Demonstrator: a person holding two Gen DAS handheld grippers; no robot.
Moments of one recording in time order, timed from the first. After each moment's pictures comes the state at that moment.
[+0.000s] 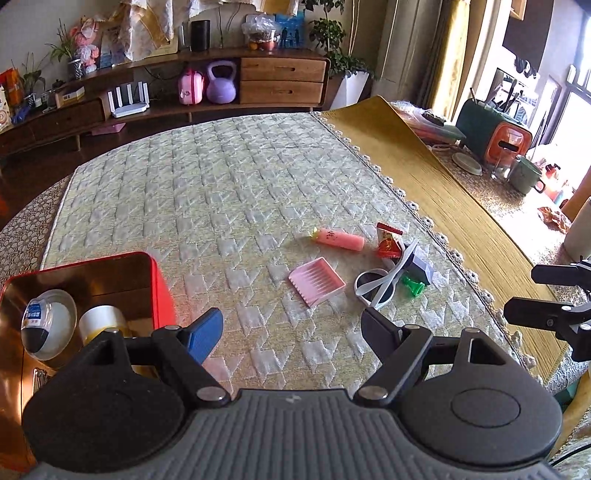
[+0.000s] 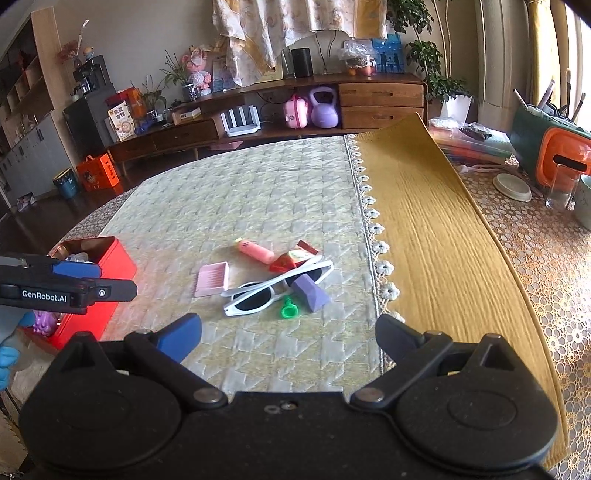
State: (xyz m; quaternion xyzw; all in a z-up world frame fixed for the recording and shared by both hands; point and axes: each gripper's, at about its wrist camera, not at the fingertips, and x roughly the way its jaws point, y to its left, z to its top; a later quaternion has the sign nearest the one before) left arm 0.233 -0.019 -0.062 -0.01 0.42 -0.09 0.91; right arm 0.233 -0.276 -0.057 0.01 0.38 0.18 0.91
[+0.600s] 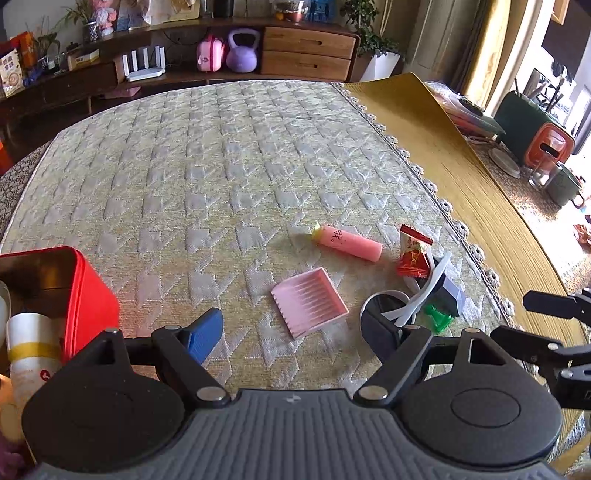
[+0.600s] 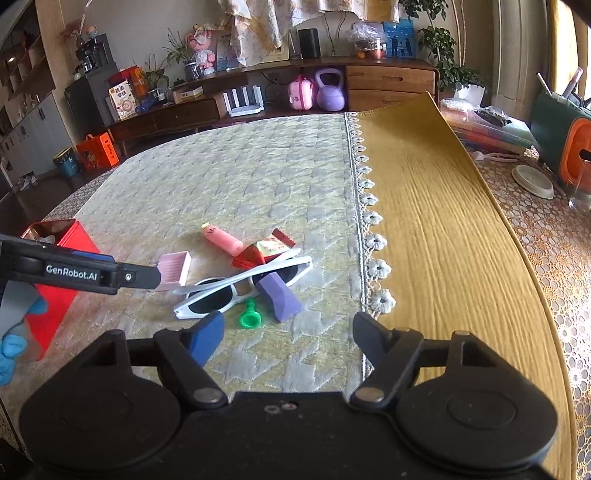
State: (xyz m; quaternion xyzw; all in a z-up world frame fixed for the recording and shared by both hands) left arm 0.296 -0.049 -0.107 -0.05 0.46 -0.04 0.89; right arm 0.281 -0.279 -0.095 -0.02 0.39 0.20 0.90
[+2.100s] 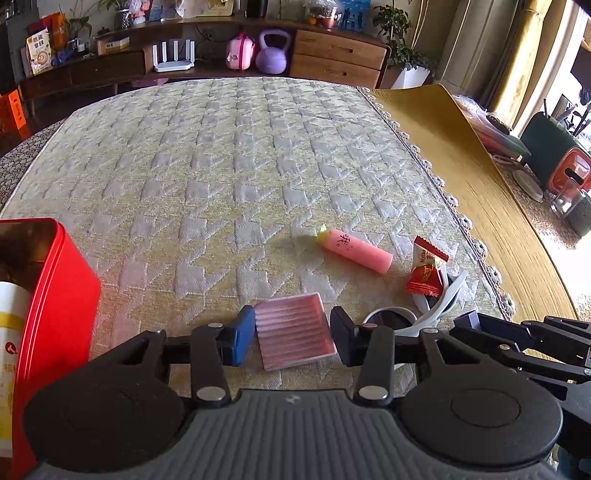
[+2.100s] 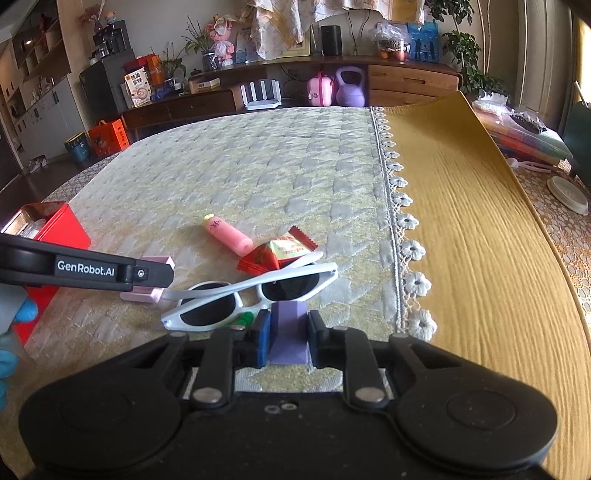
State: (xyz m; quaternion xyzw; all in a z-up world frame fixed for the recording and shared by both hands) left arm 0.300 -0.059 -0.123 -0.08 0.45 0.00 0.89; right arm 0.296 -0.259 -0.118 -0.03 0.39 0.22 0.89
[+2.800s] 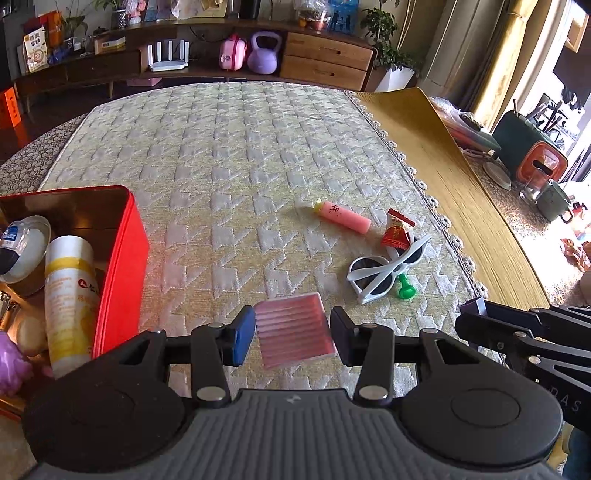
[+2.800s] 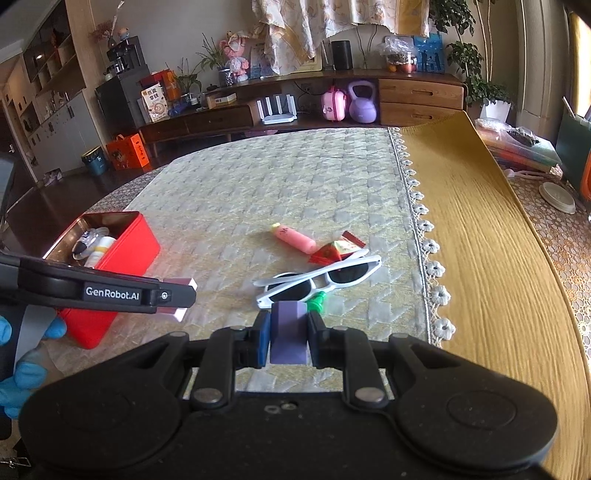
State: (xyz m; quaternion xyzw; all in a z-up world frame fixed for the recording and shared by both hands) left arm 0.230 -0.038 -0.083 -0.09 0.45 -0.02 0.89; right arm 0.225 -0.240 -0.060 -0.01 0.37 0.24 0.90
